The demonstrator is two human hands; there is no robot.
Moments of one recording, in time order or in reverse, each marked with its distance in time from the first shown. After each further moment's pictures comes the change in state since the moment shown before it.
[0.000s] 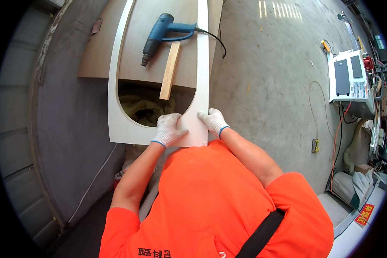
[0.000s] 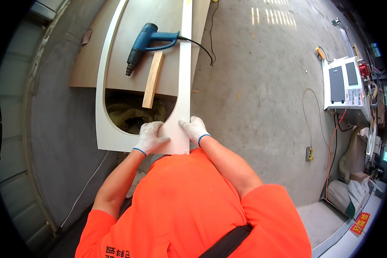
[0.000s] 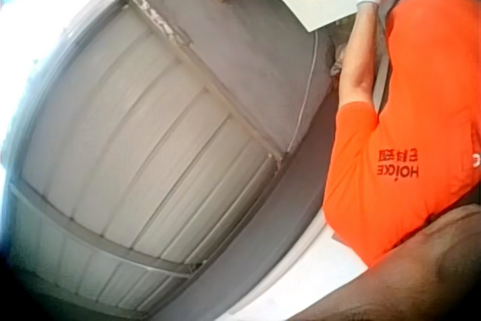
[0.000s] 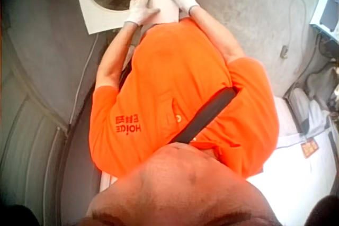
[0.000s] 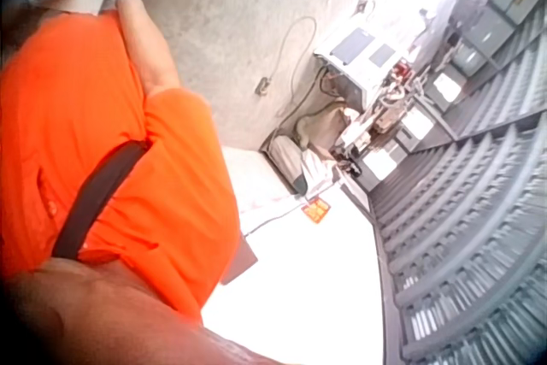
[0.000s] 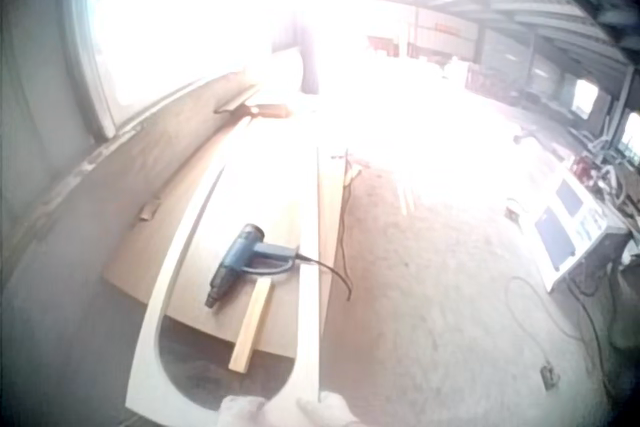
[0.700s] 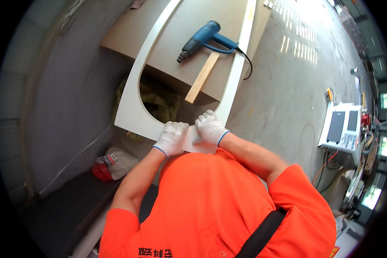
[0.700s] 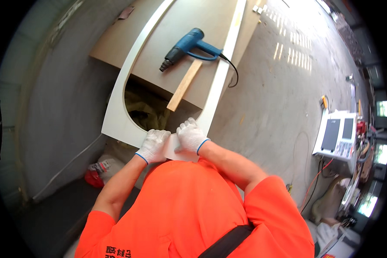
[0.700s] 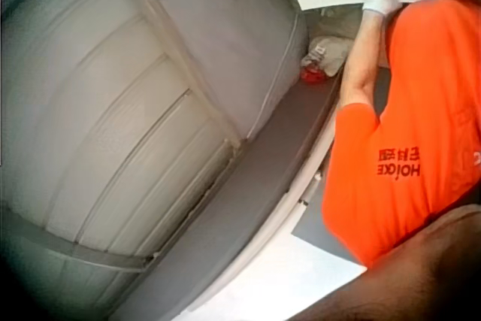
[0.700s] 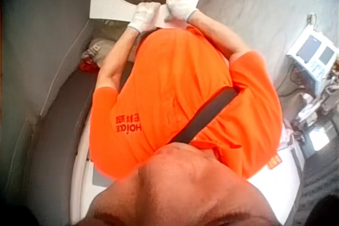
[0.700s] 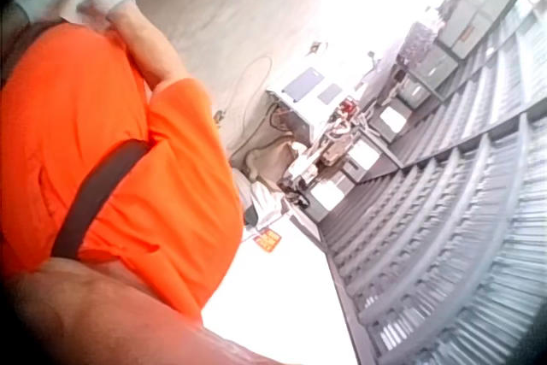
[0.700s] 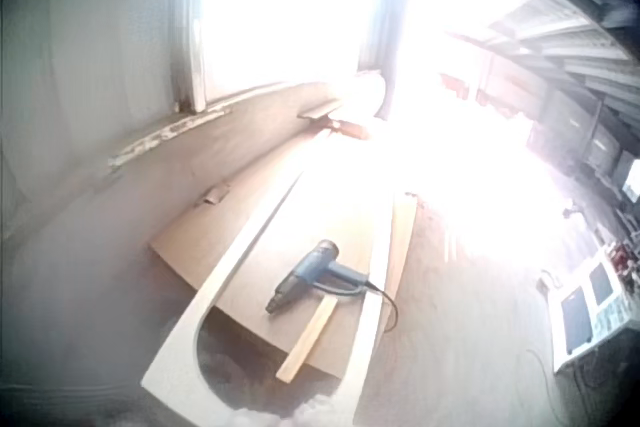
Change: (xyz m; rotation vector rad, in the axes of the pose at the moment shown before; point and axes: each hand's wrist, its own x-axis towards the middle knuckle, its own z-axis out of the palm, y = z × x) left_hand -0.050 -0.037 0.001 0.158 0.132 0.159; right_hand -0.013 -0.080 0.058 -1.640 -0.363 -0.898
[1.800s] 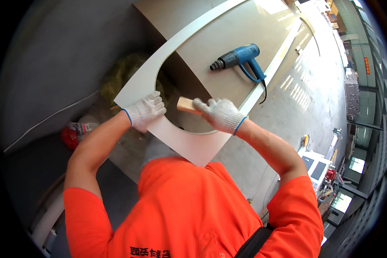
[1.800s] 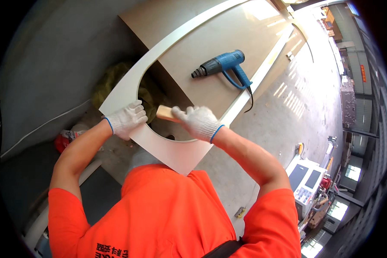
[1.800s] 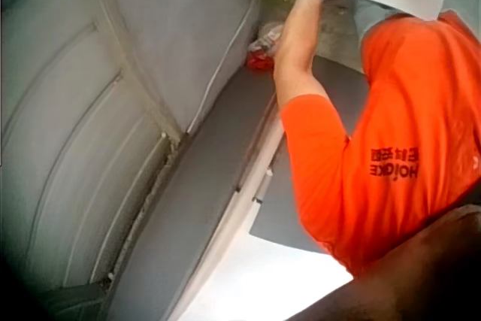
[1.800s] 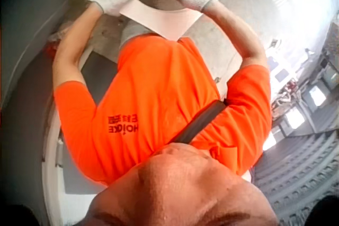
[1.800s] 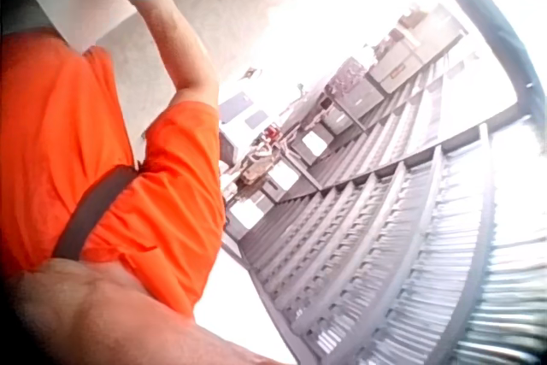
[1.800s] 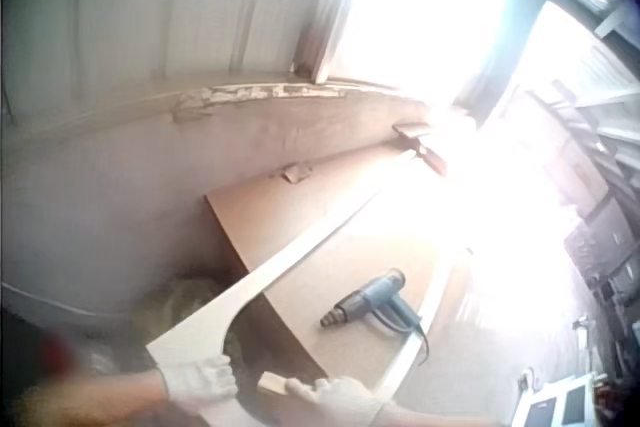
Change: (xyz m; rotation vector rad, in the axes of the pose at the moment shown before) left_hand -0.037 -0.155 -0.071 0.168 -0.005 0.260; right_hand 0.086 0.012 -0.122 -0.224 -0.008 -0.295
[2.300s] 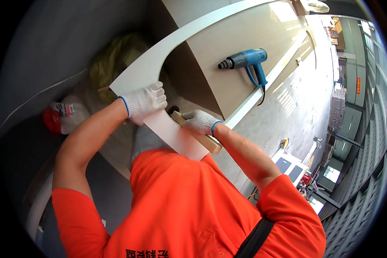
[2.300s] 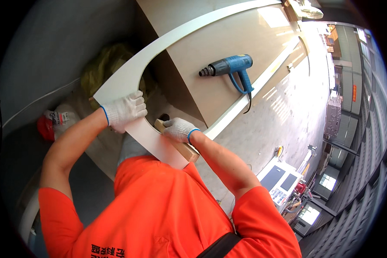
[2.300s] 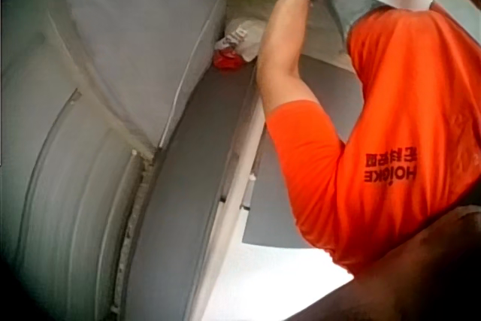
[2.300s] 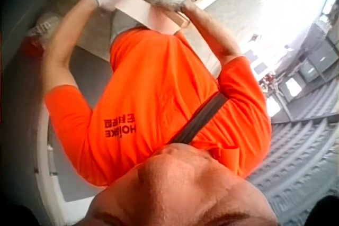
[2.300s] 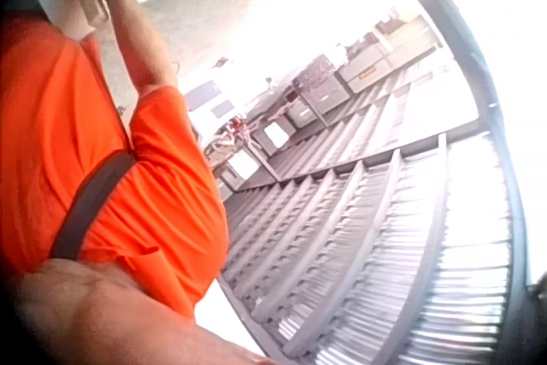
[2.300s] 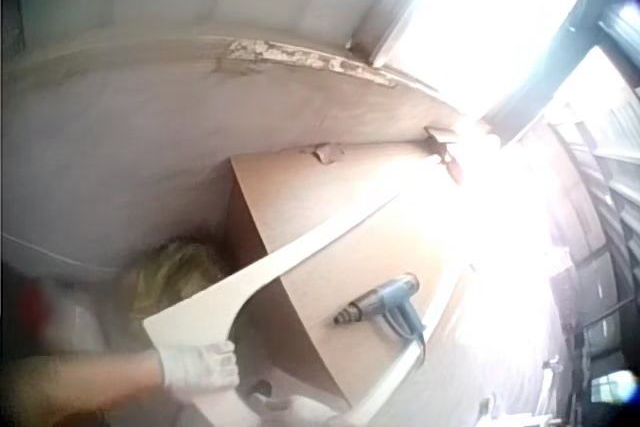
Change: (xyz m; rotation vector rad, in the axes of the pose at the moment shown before) left_hand -0.002 -0.010 0.002 -0.024 0.009 0.038; right_hand 0.052 -0.043 0.048 0.764 -0.575 0.429
